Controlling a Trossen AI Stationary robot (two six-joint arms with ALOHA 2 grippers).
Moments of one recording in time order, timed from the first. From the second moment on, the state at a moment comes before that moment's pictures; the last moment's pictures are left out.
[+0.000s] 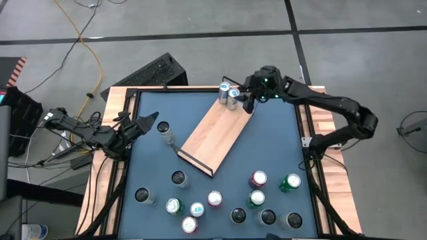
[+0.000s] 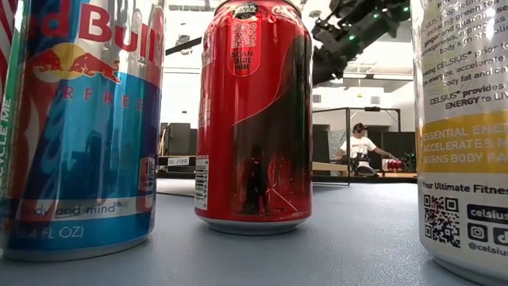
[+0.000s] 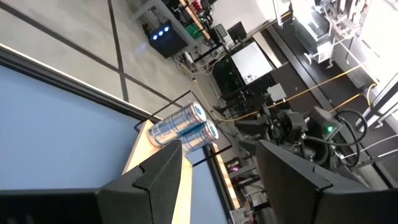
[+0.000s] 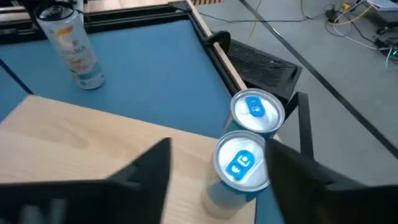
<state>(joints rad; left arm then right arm) -0.39 0.53 0.47 0.12 -1.24 -0.96 -0.57 1.37 1.12 -0.28 -0.14 -0.18</state>
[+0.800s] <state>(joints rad) -0.39 0.53 0.47 0.09 -1.23 -0.95 -0.59 1.56 1.16 -0.28 -0.05 -0.23</state>
